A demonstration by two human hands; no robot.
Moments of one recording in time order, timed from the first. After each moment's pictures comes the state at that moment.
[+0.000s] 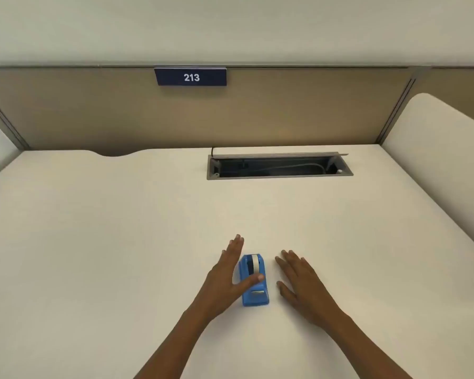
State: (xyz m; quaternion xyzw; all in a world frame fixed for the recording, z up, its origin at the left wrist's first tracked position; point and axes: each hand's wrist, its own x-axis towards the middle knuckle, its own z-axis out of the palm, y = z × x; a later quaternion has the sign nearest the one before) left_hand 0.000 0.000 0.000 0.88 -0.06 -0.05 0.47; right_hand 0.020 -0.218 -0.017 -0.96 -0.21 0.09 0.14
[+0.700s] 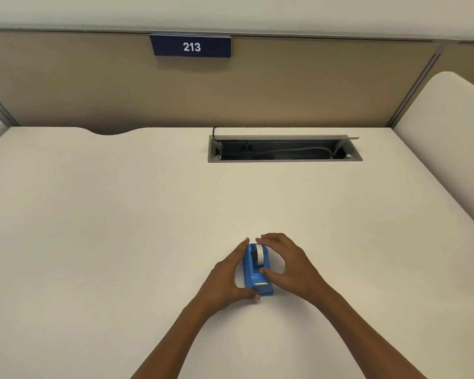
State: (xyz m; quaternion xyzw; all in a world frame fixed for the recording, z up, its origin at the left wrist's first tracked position) left_hand 0.000 0.008 -0.019 0.87 -0.05 -0.15 0.47; right_hand 0.034 -0.178 0.020 -0.90 -0.20 0.11 0.38
